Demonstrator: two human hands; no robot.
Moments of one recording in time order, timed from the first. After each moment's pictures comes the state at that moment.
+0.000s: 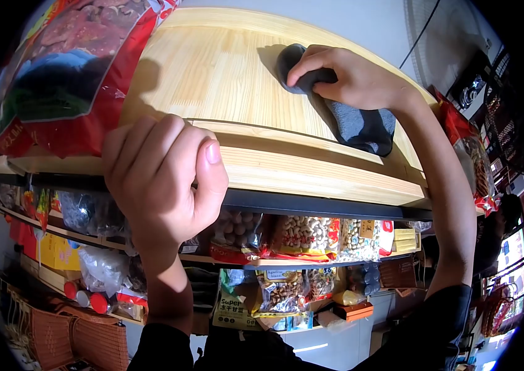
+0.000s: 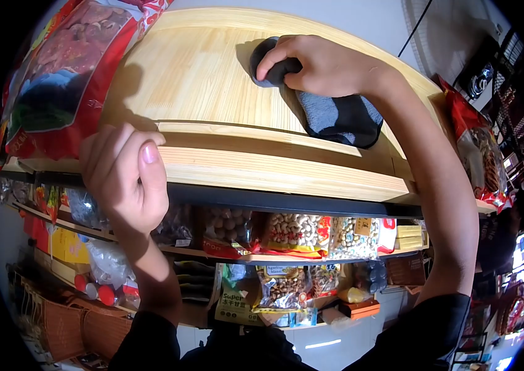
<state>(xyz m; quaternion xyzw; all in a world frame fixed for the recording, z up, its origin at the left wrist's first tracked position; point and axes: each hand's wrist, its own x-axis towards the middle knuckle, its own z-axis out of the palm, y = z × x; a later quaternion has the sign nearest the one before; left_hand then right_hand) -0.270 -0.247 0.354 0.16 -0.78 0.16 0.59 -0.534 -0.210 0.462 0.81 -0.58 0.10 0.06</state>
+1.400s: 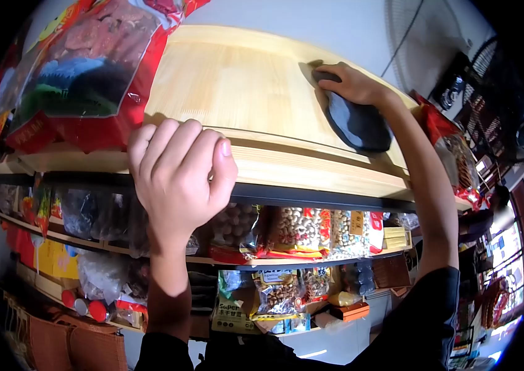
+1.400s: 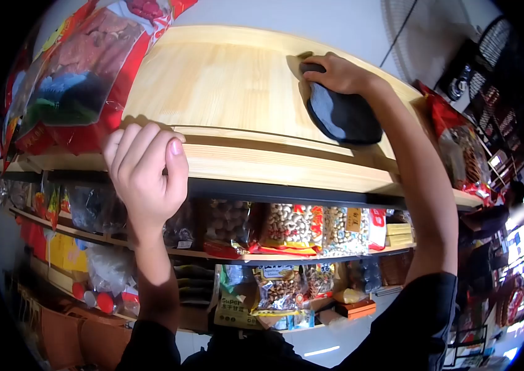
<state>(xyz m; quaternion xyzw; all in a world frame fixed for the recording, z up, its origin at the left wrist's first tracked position) -0.272 -0.251 0.352 0.14 -0.74 0.16 0.64 -0.624 -0.226 0.463 0.66 -0.74 0.03 0.11</state>
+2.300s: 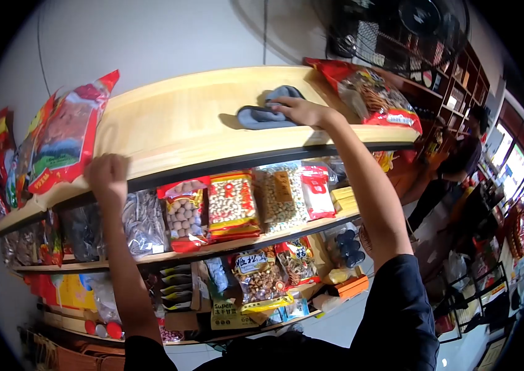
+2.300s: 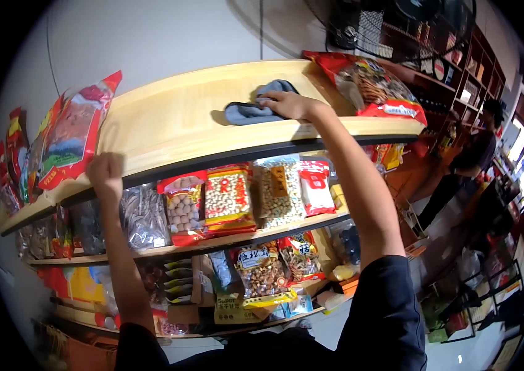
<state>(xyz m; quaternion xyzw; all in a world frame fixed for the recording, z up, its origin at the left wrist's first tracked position) -0.270 -0.229 0.359 0.18 -0.77 0.15 0.59 -0.671 -0.017 0.429 0.60 -0.77 0.21 -0.05</state>
